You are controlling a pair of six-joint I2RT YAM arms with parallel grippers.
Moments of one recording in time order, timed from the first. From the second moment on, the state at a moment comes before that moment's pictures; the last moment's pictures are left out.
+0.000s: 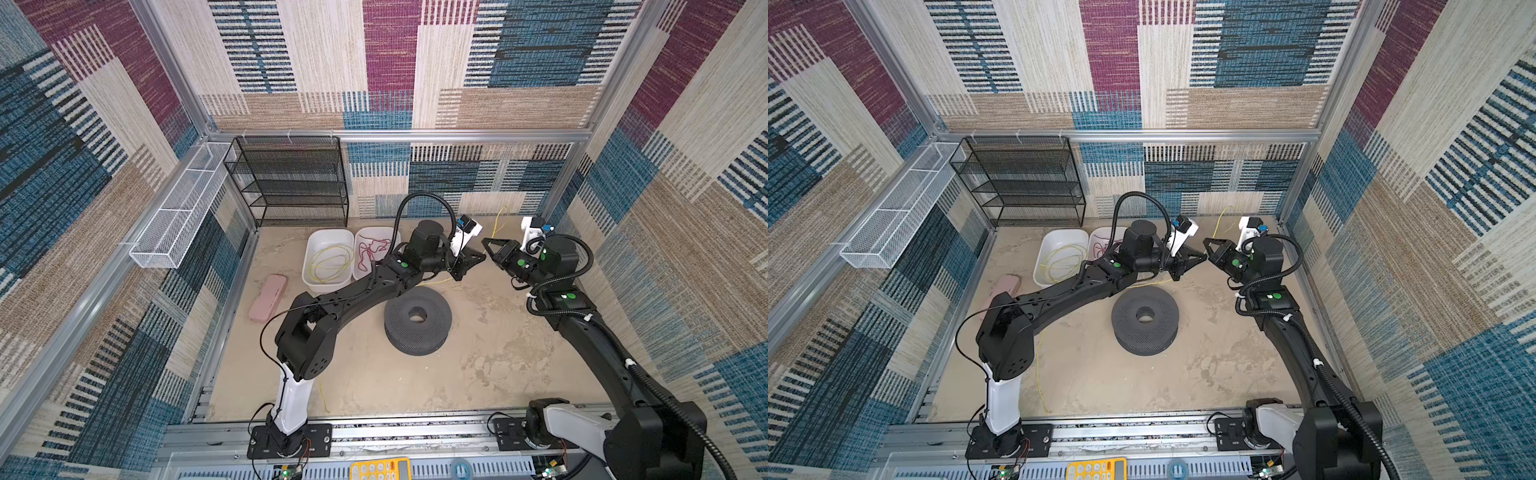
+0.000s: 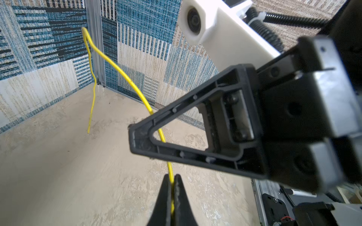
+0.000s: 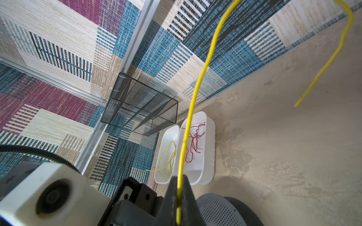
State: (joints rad) left arm -0.80 1.99 1.66 0.10 0.52 -0.15; right arm 0.08 1.14 0.89 0.06 -0.48 0.85
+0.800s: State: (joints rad) left arm -0.56 1.76 1.20 0.66 0.69 -0.62; right arm -0.11 1.13 0.83 0.12 -0.59 0.92
